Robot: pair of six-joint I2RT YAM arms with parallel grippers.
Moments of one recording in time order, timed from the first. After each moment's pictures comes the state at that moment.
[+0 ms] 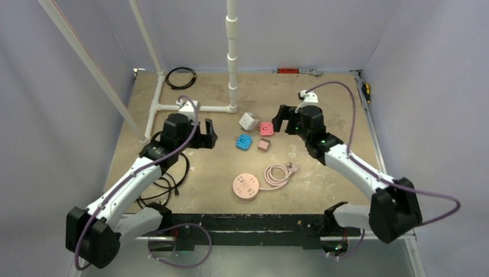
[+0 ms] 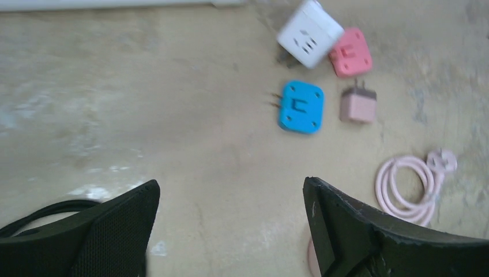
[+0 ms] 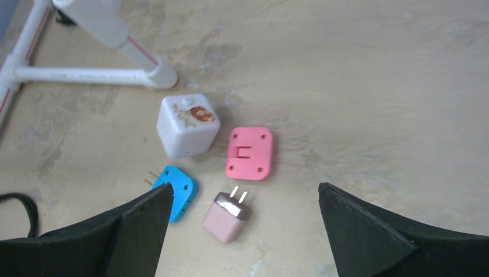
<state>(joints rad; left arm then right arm) -0.48 1.07 0.78 -0.31 0.00 -0.31 0.47 1.31 0.82 0.04 0.14 0.40</state>
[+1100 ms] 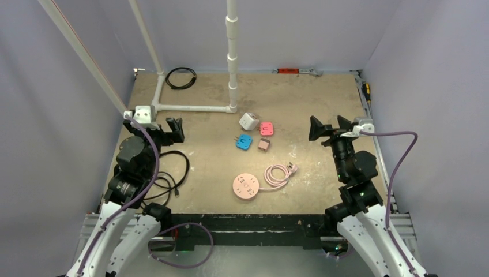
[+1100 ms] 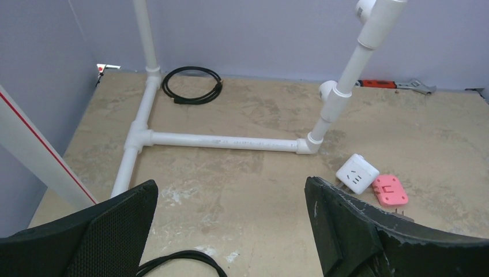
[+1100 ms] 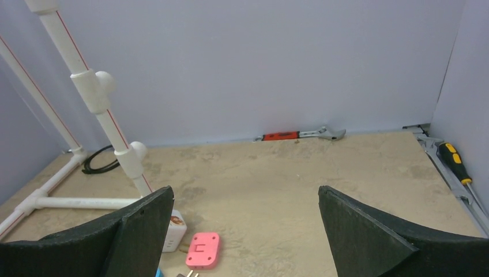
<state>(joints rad) -0.35 0.56 0.77 -0.25 -0.31 -0.13 0.36 0.48 0.53 0.15 0.27 0.14</state>
